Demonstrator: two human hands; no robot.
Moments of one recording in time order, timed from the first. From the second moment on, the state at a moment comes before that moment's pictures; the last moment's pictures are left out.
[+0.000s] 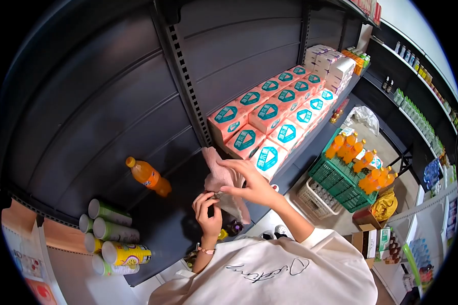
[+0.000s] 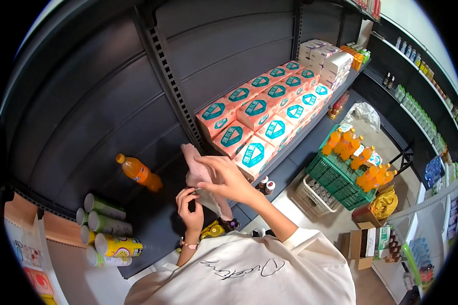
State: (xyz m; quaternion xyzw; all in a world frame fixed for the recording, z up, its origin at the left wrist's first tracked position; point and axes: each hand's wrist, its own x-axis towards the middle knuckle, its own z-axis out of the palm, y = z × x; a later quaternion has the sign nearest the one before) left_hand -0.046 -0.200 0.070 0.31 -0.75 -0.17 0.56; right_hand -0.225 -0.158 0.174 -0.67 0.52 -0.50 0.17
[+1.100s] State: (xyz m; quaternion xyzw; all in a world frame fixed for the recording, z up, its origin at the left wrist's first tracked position) left_hand -0.074 -0.185 0.043 0.22 -0.70 -0.55 0.40; right_hand -0.205 -0.108 -0.047 -0.34 0.65 -0.51 0.44
